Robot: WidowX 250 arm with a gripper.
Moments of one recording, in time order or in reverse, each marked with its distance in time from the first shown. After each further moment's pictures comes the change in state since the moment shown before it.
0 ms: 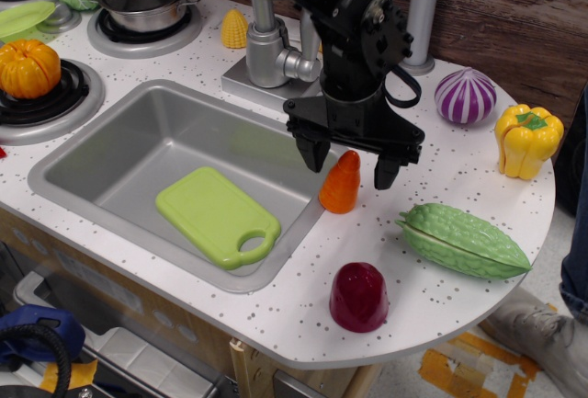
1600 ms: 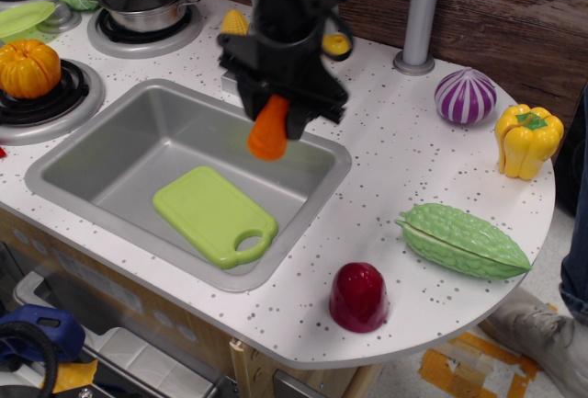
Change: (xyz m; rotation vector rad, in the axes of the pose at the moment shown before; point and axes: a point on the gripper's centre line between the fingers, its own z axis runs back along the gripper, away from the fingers) arm 0.006 0.063 0.035 0.146 0.005 -0.143
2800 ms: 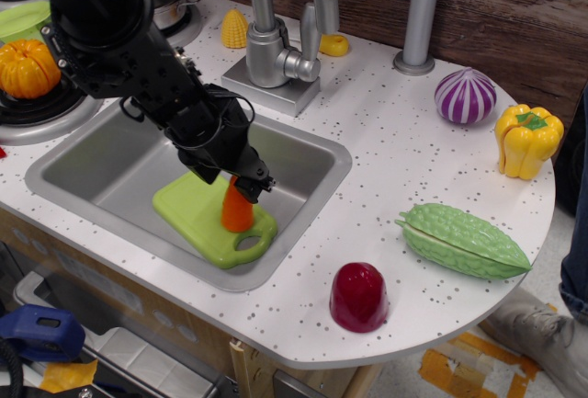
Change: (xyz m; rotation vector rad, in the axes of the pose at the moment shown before) arm -0.037 0.035 -0.084 -0.133 -0.146 -0.041
